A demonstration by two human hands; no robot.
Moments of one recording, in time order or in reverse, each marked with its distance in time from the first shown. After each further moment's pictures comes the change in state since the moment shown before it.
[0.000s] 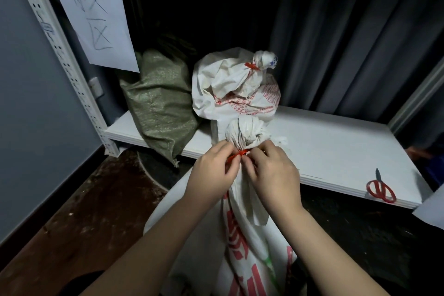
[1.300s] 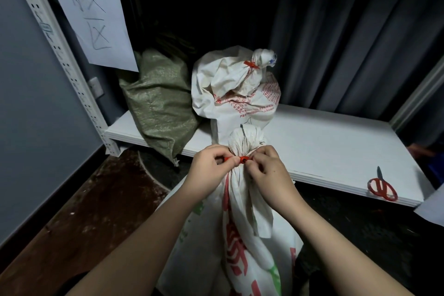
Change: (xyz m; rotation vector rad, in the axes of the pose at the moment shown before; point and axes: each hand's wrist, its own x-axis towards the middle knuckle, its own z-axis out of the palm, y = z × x) left_hand 0.008 -0.016 0.007 -0.485 -0.130 -0.290; right_hand 0.000 0.010 0.006 0.692 -0.327 0.234
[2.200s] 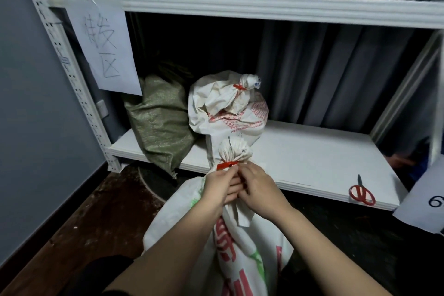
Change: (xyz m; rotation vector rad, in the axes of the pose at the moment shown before) left_hand -0.040 0.070 0.037 -0.626 0.049 -0.680; right_hand -0.026 0.006 -0.024 -0.497 -0.208 -0.181
